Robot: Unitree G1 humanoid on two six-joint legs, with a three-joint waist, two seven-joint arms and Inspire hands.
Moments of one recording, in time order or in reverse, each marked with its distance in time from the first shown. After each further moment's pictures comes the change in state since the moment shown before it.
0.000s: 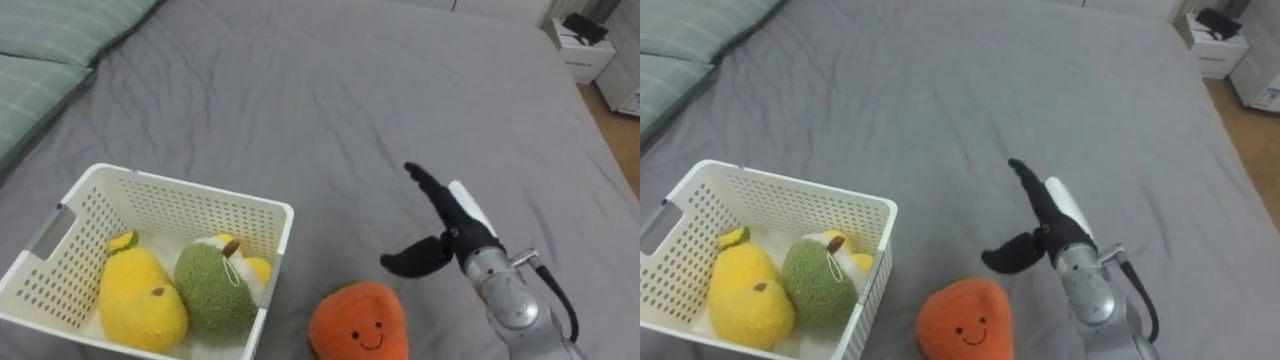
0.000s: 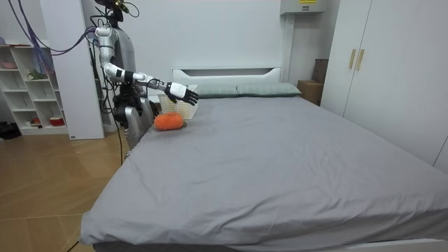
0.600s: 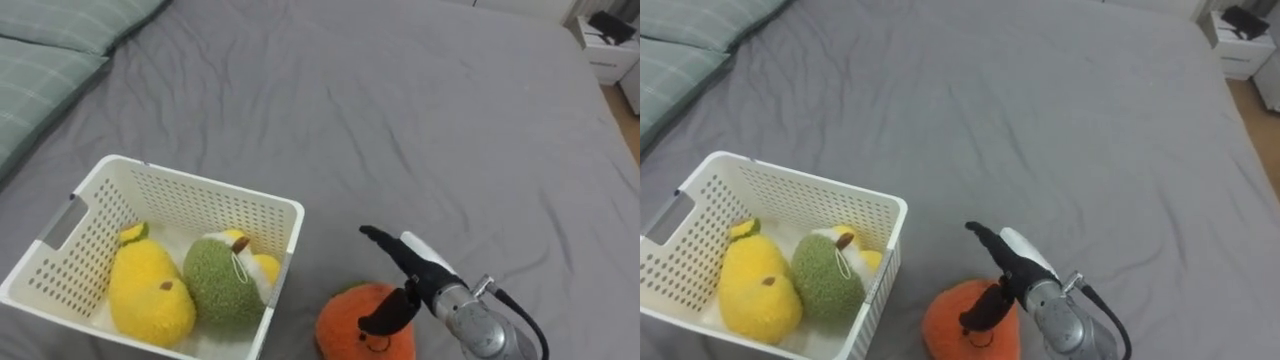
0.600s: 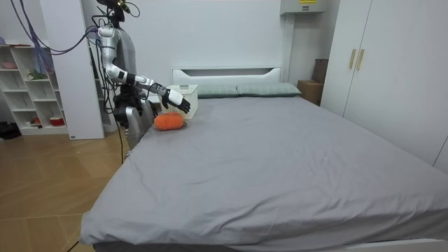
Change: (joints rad) left arm 0.012 -0.001 -0.018 0.003 -0.004 -0.004 0.012; right arm 0.037 0.032 0.067 0.007 -0.102 0.022 0.147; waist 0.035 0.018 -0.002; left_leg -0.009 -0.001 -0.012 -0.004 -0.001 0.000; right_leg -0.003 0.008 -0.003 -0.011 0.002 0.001
